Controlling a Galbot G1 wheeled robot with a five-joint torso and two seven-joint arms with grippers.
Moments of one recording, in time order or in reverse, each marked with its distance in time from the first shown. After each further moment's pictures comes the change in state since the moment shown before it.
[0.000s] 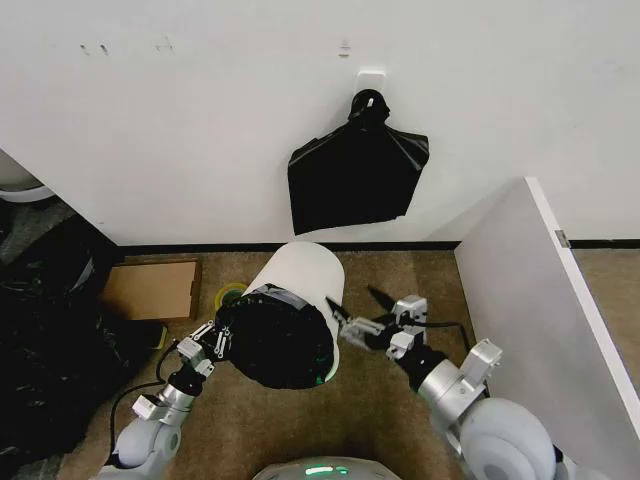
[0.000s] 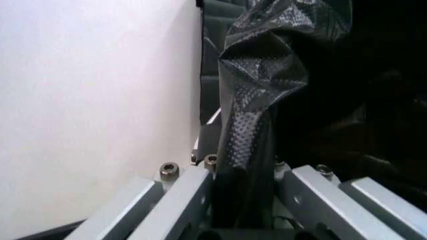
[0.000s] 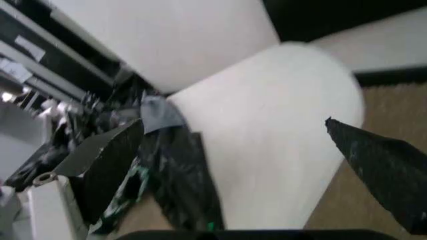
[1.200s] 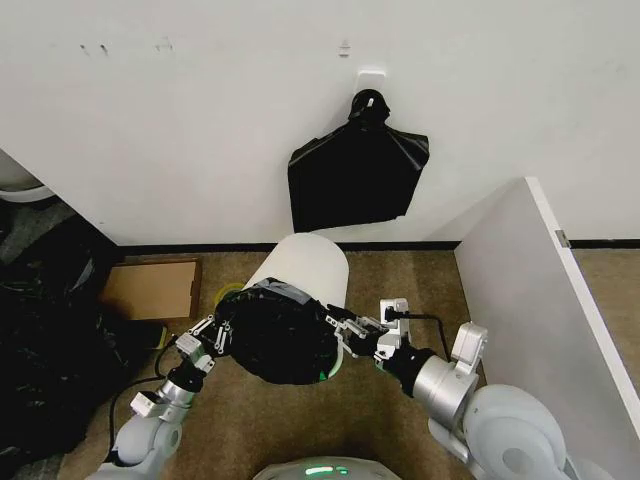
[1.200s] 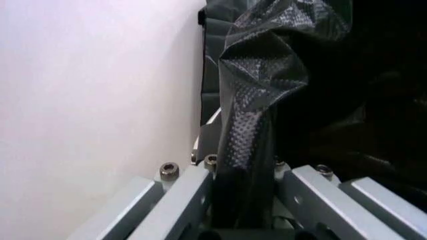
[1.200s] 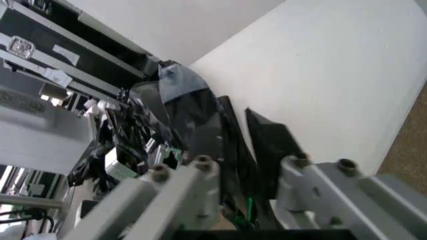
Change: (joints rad) left arm 0.009 0.006 -0.004 -0.059 -0.017 0.033 -0.022; right arm 0.033 0.051 0.024 -0.008 0.184 -0.087 -0.013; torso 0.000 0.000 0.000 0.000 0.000
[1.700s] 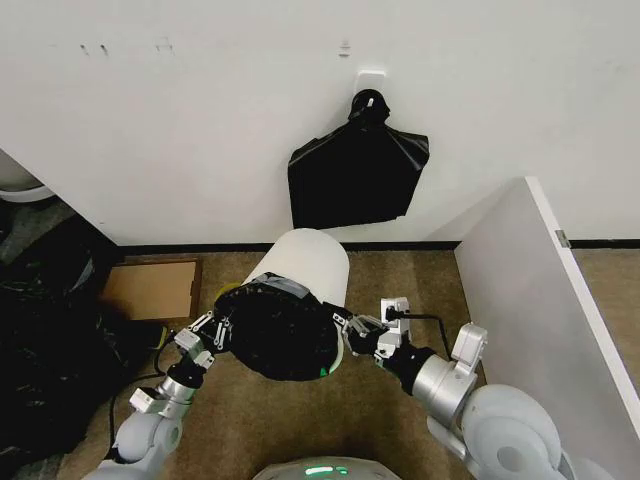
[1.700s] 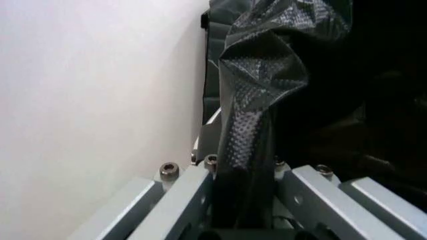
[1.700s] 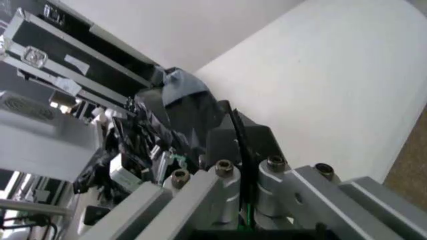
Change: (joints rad) left arm -0.006 0.002 -0.001 -0.007 -0.011 0.014 -0.003; right arm -0.001 -0.001 0.000 -0.013 -0.013 0.049 -0.045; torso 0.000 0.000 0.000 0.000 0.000
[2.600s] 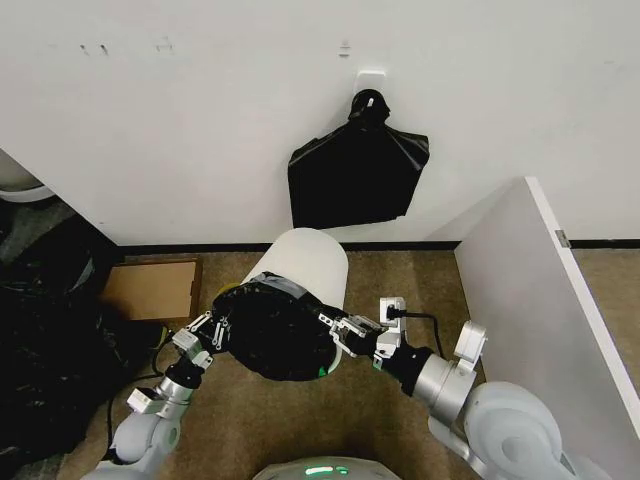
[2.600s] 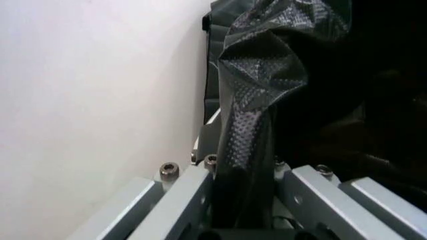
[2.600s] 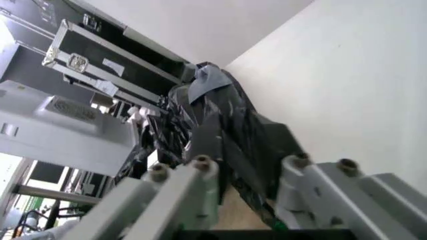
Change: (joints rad) left arm 0.008 0.003 -0.006 -0.009 -0.006 0.001 0.000; right arm -0.008 0.006 0.024 -0.019 0.082 -0.015 -0.111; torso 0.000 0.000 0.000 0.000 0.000
